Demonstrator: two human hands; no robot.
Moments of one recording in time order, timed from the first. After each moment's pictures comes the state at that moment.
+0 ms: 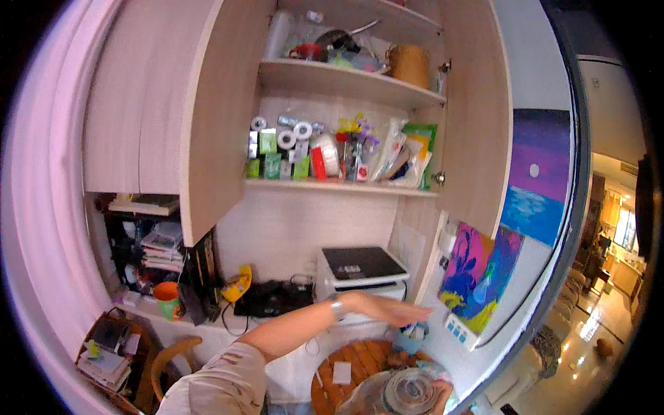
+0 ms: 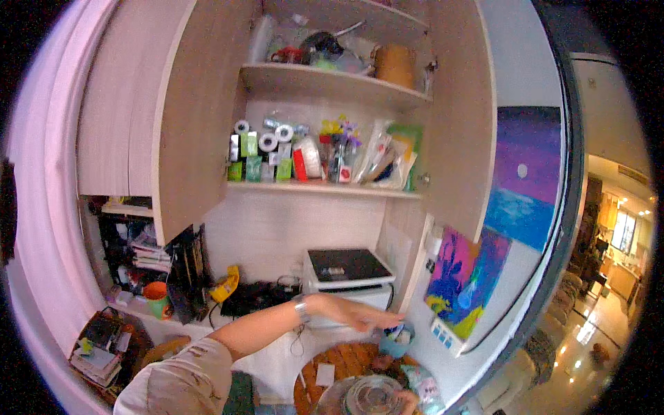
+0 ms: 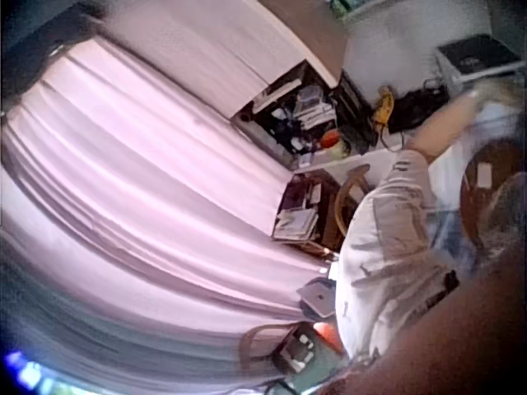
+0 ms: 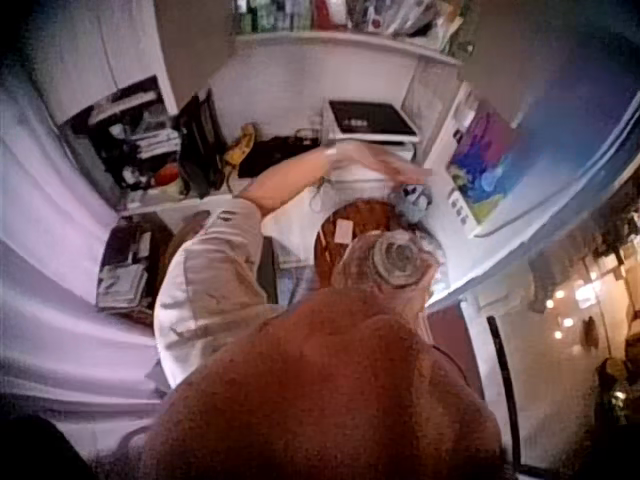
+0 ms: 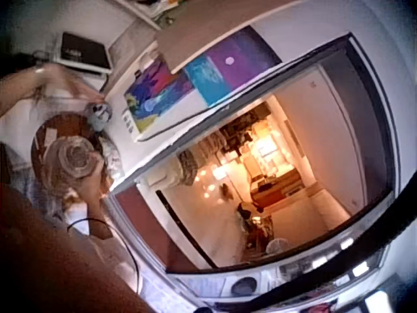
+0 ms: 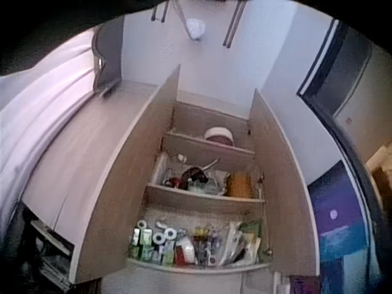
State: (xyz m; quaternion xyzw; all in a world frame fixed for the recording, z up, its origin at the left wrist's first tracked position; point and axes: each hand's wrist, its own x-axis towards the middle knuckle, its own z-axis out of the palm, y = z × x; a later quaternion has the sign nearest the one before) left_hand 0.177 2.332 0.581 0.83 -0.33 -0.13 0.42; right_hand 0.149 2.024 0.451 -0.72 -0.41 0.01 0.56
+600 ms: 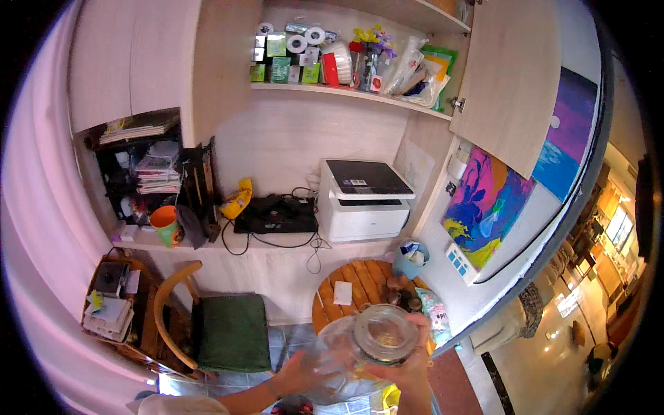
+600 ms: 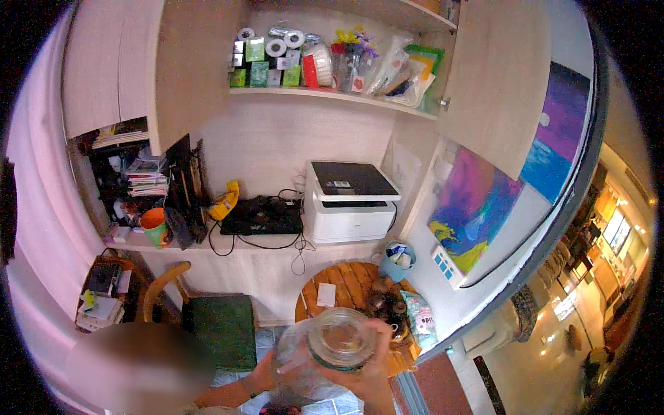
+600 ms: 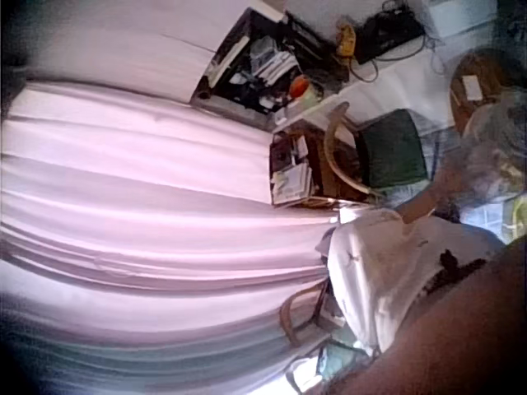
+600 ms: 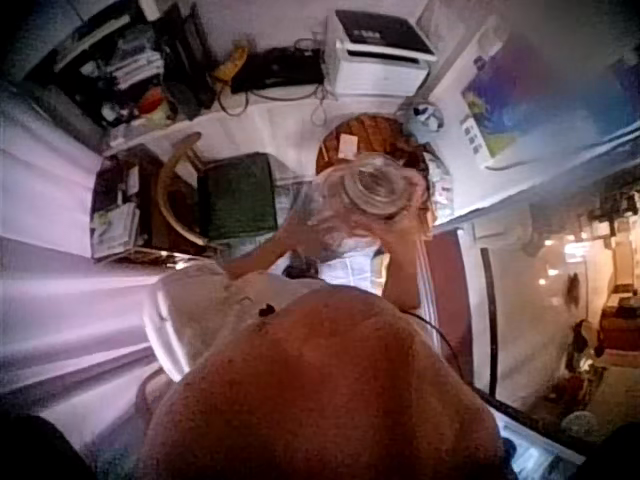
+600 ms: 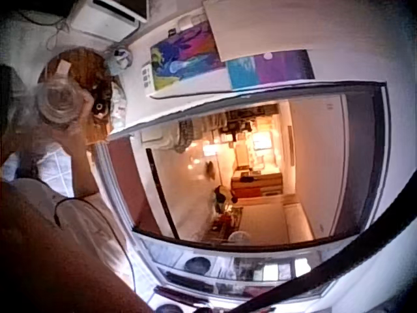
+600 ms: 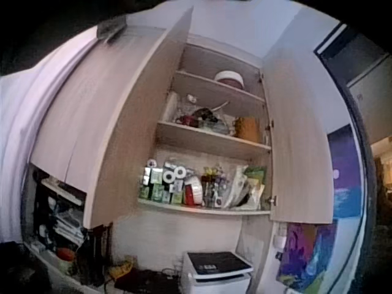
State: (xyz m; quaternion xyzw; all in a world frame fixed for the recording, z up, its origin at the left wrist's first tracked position) left_hand -0.068 2.162 0.328 0.54 0.23 0.09 0.81; right_hand 0.101 2.054 0.464 -0.50 -0.49 0.21 0.68
